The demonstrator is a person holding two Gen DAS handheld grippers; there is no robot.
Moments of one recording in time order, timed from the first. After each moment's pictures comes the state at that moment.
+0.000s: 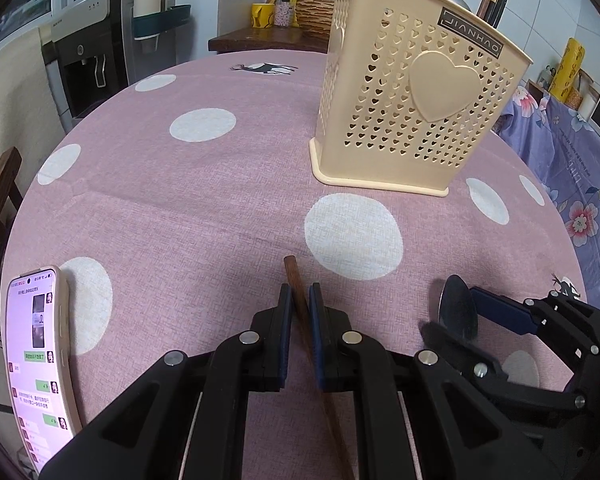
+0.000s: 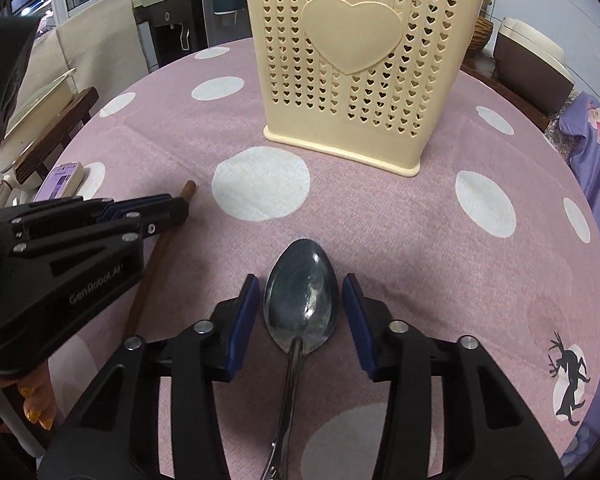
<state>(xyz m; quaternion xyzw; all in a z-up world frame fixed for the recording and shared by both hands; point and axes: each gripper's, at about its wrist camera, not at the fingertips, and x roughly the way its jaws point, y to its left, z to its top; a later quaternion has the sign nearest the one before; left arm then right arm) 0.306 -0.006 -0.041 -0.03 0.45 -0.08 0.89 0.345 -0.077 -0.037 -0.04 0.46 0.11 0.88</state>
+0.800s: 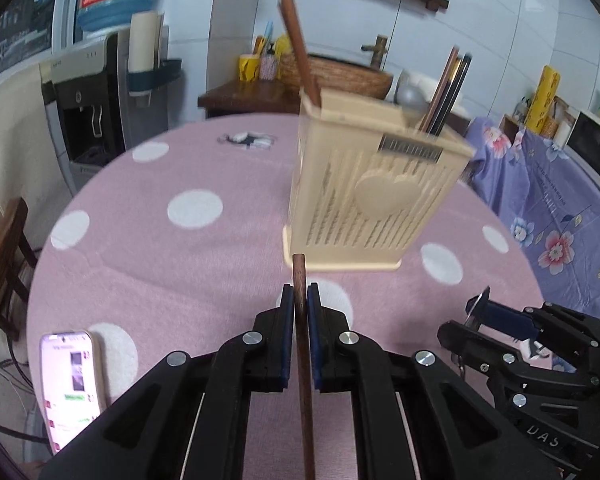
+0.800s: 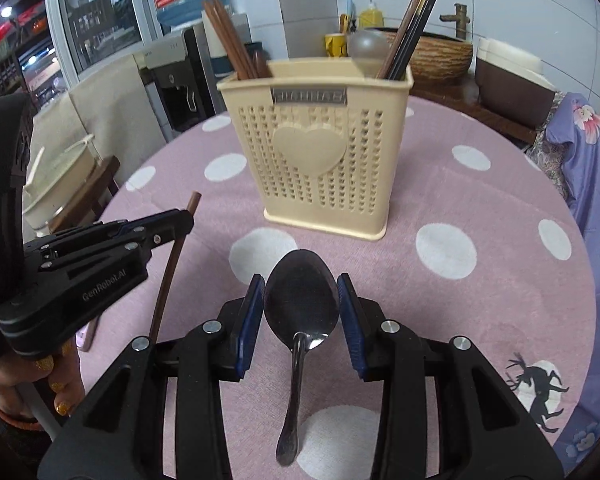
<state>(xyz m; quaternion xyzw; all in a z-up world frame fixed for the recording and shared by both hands) 0.300 -0.009 0.035 -0.04 0.37 -0.11 0.92 0.334 -0.114 0.041 0.03 0.40 0.13 0.91</state>
